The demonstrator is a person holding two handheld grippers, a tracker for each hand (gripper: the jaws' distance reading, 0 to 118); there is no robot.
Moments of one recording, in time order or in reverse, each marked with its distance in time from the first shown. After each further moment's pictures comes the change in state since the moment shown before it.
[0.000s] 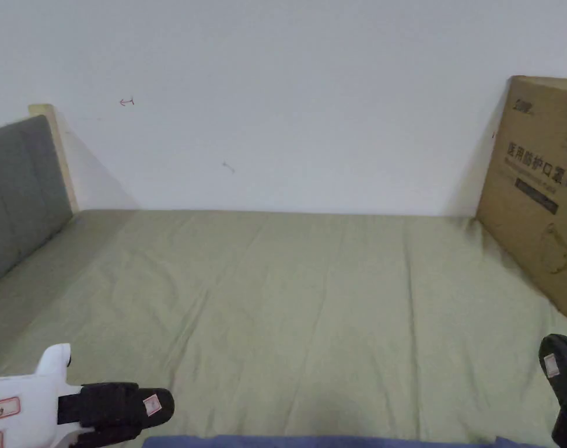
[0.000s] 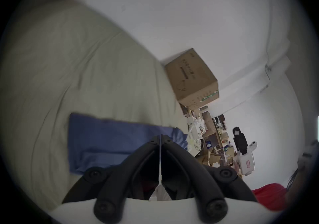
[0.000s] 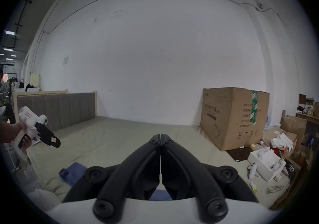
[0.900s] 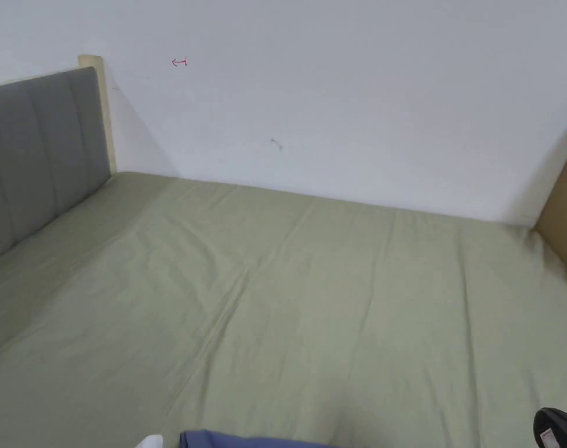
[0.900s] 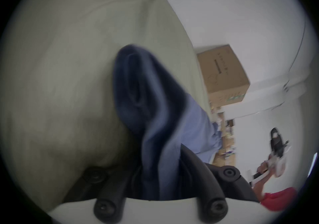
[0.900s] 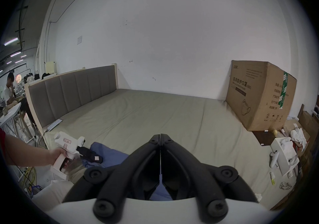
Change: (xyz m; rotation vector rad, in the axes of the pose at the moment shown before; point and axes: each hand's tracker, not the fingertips) left arm -0.166 -0.044 -0.103 -0.107 0.151 0.142; right arm -0.055 -0.015 -0.053 -0.286 0.195 -0.009
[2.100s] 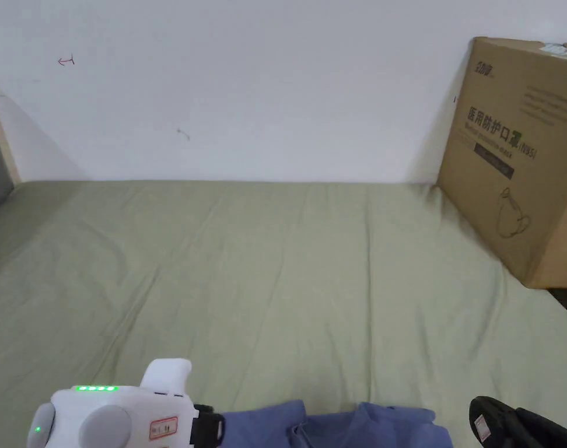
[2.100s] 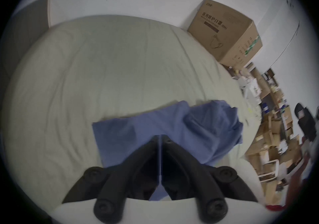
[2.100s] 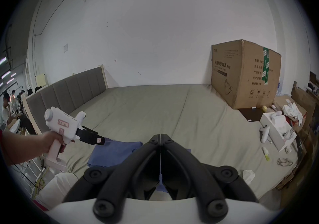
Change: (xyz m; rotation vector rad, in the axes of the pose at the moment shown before) left arm 0.223 -0.048 -0.053 0.002 0.413 -0.547; right arm 0.072 -0.038 0.067 -0.057 -0.070 -0.141
